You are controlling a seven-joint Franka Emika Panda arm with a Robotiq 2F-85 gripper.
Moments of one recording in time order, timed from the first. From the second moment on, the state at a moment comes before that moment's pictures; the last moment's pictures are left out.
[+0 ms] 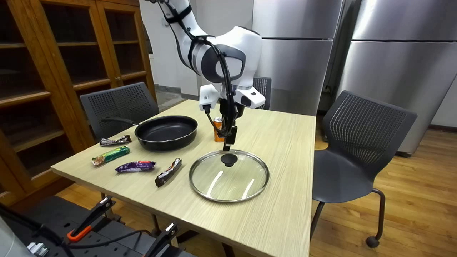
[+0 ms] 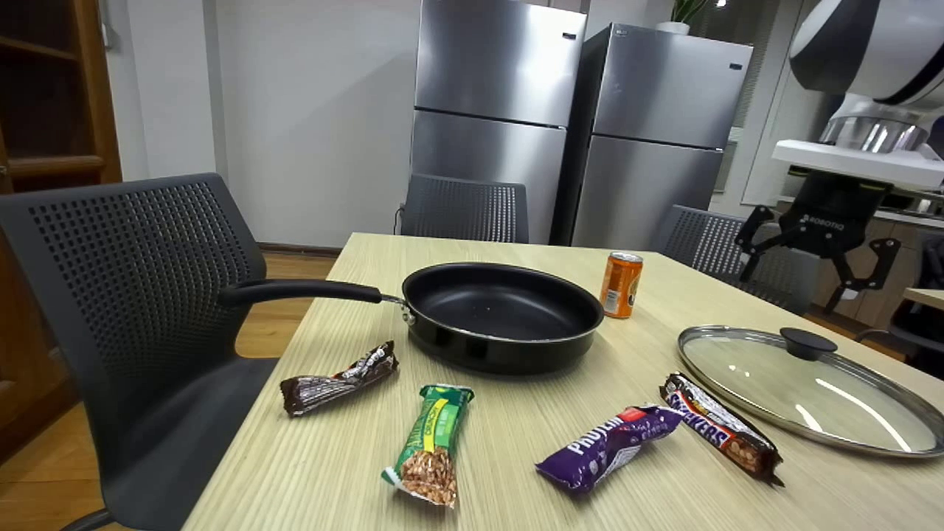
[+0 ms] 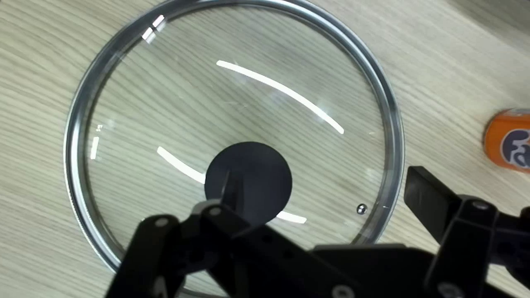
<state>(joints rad) -0.12 0.37 -0.14 -2.23 0.42 2.52 0.41</state>
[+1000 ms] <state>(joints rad) 0.03 0.28 -0.07 -2.27 0.19 2.40 0.35</state>
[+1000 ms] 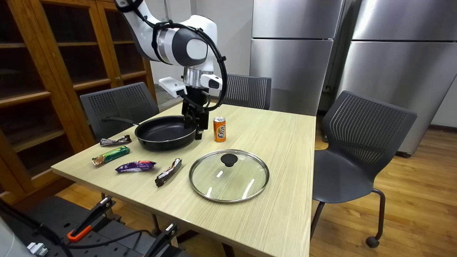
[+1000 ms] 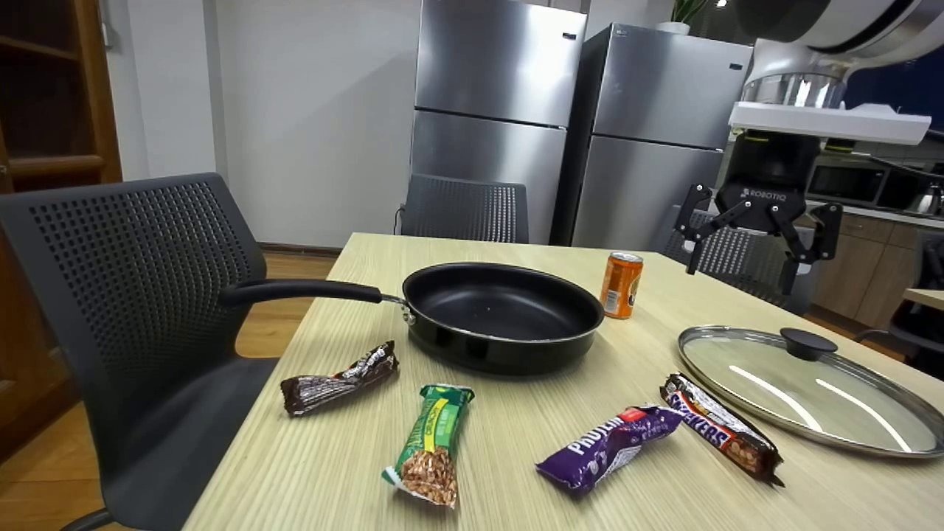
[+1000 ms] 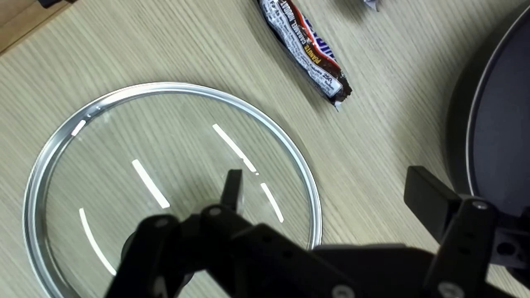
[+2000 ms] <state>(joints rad) 0.03 0.35 -0.07 -2.25 0.09 2.43 0.33</state>
